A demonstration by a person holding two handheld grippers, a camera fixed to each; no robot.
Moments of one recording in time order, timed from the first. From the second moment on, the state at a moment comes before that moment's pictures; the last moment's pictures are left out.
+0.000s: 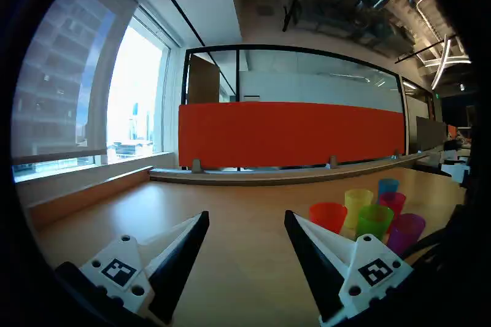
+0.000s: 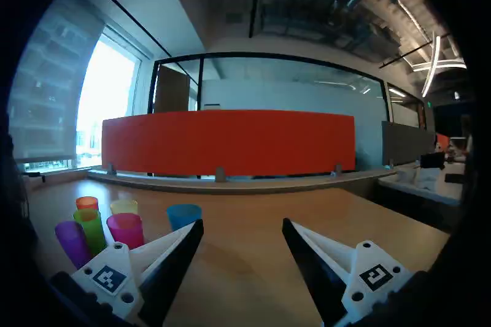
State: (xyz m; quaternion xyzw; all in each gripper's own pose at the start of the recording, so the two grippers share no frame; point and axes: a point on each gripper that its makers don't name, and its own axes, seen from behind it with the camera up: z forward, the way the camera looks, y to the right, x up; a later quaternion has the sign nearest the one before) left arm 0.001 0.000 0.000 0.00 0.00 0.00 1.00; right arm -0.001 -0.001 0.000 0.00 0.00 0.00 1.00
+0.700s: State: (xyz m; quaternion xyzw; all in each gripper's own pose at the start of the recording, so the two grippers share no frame) left arm 0.006 0.005 -0.004 -0.01 -0.01 0.00 1.00; right arm -0.005 -0.005 0.004 0.00 -0.02 0.01 1.00
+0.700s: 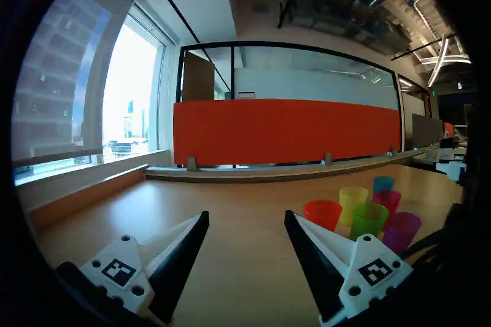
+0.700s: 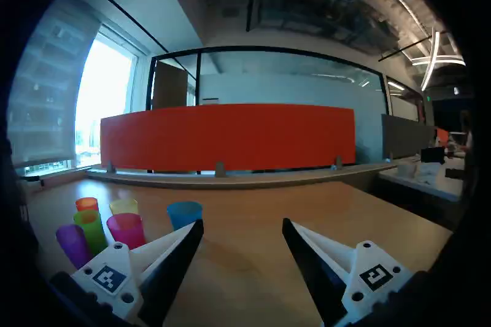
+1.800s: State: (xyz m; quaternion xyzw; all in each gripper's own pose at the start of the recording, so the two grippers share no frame) left arm 0.176 0.012 0.029 -0.05 0.03 0.02 1.00; right arm 0.142 0.005 0.038 0.00 -0.02 -0.04 1.00
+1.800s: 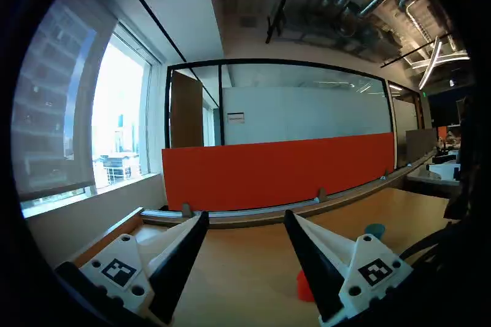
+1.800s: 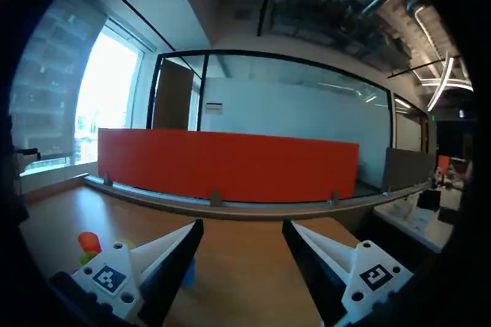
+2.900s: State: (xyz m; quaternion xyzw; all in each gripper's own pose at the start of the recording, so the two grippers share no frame) left arm 0.185 0.034 0.051 -0.12 -0.02 0.06 0.99; right arm 0.175 -0.007 0.051 0.08 -0.04 -0.10 0.99
